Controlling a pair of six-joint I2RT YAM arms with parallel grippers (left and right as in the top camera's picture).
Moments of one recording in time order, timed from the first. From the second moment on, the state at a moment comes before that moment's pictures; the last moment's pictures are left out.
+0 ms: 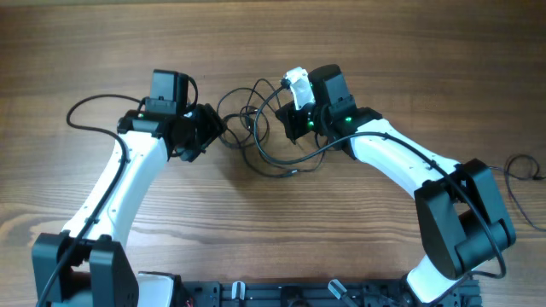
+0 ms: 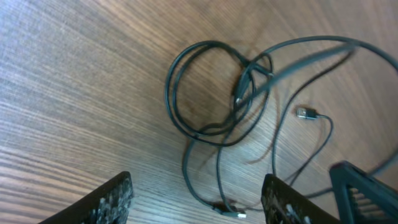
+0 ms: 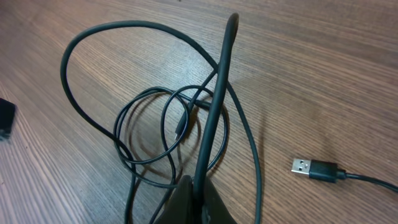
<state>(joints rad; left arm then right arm) -0.14 1.53 1.05 -0.70 0.24 -0.83 0.48 1.81 1.10 -0.10 -0.38 0.12</state>
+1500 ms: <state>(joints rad) 0.00 1.81 0.98 -0.56 0.28 -0.99 -0.30 1.46 1.66 -0.44 -0.36 0.07</state>
